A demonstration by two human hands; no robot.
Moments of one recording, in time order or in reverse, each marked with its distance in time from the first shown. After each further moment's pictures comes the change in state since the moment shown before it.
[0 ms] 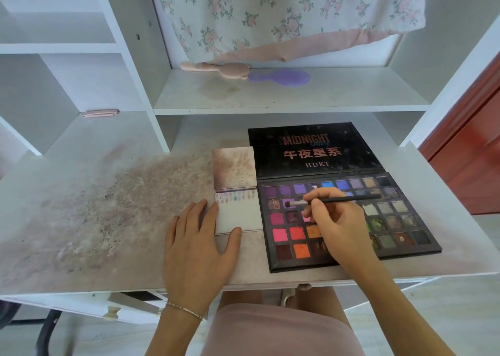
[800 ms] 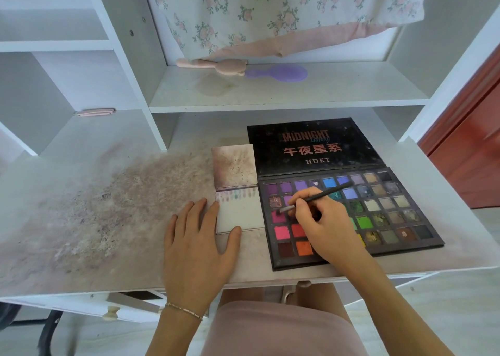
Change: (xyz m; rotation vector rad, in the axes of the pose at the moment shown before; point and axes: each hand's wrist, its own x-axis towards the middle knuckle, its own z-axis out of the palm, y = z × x) left_hand -0.001 0.000 0.002 0.037 0.009 0.024; right_hand 0.002 0.003 0.009 -0.175 -0.138 -0.027
